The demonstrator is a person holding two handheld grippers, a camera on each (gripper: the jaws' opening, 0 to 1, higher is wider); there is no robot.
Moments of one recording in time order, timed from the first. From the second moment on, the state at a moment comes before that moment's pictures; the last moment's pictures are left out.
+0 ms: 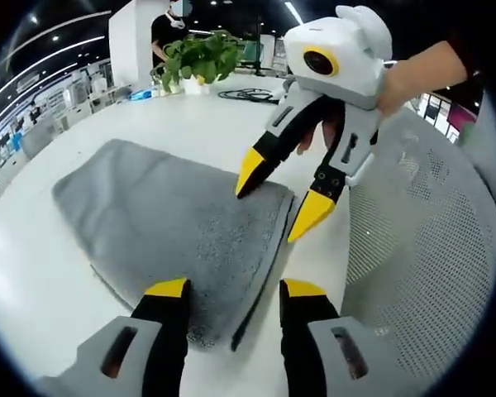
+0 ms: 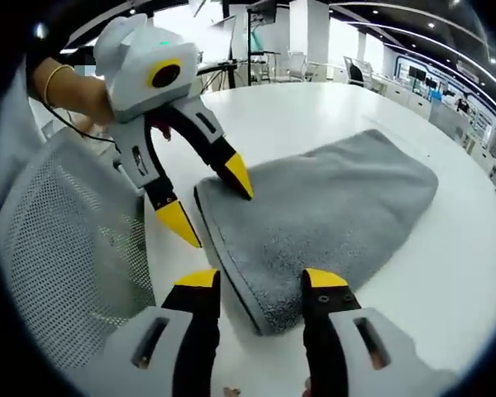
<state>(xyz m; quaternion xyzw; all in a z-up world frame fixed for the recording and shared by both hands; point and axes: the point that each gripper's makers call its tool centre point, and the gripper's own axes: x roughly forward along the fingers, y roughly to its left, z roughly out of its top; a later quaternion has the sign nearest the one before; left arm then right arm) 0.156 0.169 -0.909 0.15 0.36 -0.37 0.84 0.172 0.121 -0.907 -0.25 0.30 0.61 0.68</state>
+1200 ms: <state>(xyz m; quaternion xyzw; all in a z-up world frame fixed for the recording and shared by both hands) 0.176 0.181 -0.916 0.24 0.37 -0.33 0.83 0.188 0.120 -0.924 -0.28 0.27 0.59 0.71</state>
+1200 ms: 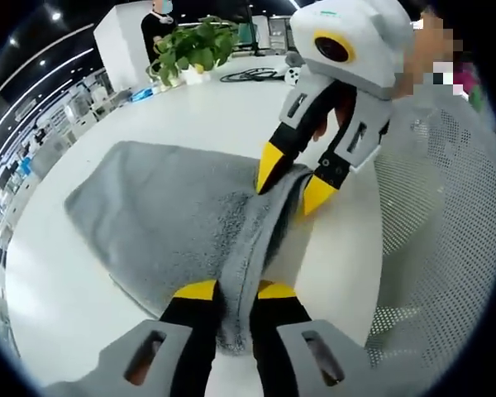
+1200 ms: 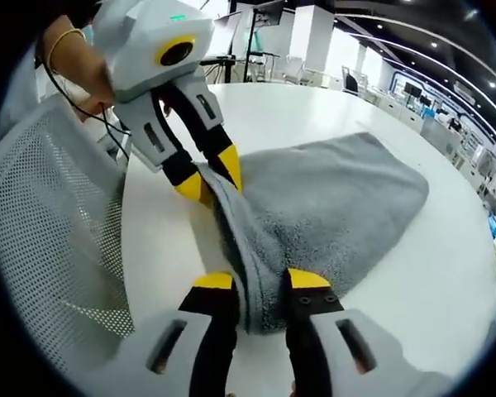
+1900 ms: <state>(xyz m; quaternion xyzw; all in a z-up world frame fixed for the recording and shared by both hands) 0.185 0.188 -0.918 -0.03 0.49 -0.33 0.80 0.182 0.117 -0.908 -0.27 0.28 0.59 0.71</state>
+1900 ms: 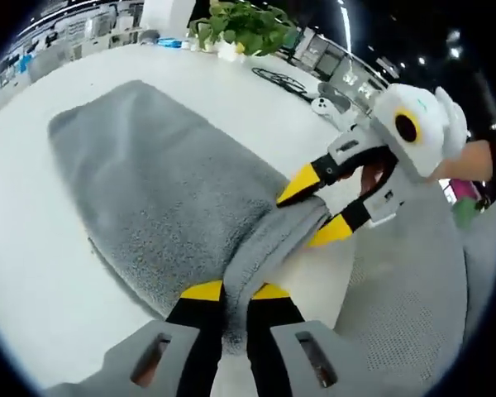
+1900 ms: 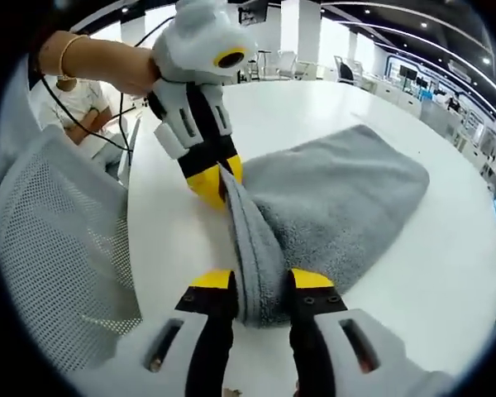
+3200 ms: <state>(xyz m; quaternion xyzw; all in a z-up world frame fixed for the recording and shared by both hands) 0.172 0.182 -0.911 0.10 0.47 -0.35 0.80 0.208 0.127 -0.885 -0.27 0.27 0.53 0.75</state>
